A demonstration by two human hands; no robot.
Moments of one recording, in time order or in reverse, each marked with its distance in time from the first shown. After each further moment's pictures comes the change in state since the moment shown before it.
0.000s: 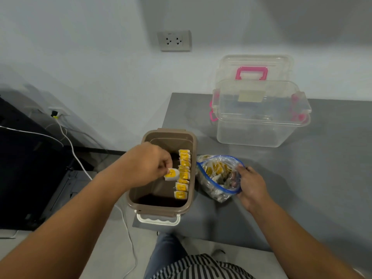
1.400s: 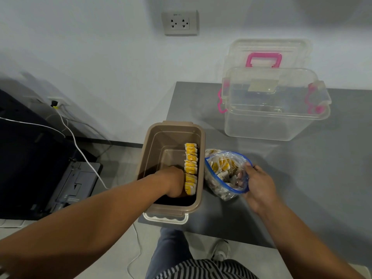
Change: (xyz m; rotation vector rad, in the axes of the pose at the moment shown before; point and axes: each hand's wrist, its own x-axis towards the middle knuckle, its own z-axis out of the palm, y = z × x) left_hand 0.045 0.012 0.082 0.178 -0.597 -0.082; right_hand -0.006 0.008 0.006 -0.037 0.002 0.032
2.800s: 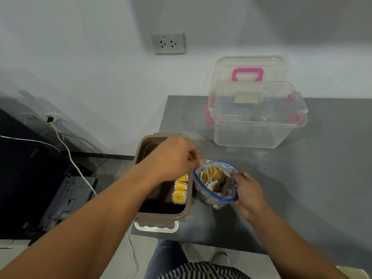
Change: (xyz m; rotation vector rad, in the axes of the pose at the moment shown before) left_hand -0.056 0.031 -0.076 -0.321 0.620 0.143; right_hand -0.010 -0.005 -0.008 -0.009 -0.062 -0.022
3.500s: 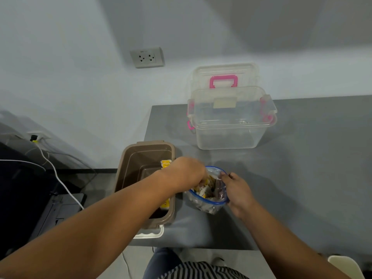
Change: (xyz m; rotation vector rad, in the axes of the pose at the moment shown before) left_hand 0.051 0.033 0.065 0.624 -0.308 0.357; right_hand 0.000 -0.005 -0.019 -0.112 0.023 -0.051
